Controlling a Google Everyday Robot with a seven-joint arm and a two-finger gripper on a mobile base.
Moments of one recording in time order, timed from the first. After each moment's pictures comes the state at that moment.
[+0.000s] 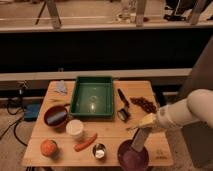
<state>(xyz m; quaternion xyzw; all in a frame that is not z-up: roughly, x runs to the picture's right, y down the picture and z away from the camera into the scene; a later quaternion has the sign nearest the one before) 0.183 0.166 0.610 -0.05 -0.37 -0.50 0.78</state>
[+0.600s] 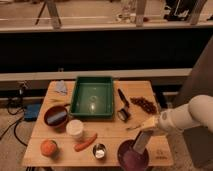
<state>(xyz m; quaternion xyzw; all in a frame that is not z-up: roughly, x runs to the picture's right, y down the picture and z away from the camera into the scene) 0.196 0.184 0.627 -0.05 -0.37 -0.49 0.79</state>
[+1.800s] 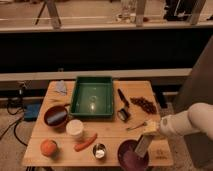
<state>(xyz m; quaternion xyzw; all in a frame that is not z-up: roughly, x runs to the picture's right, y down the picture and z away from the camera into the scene) 0.208 0.213 0.654 -0.05 -0.37 -0.48 0.79</state>
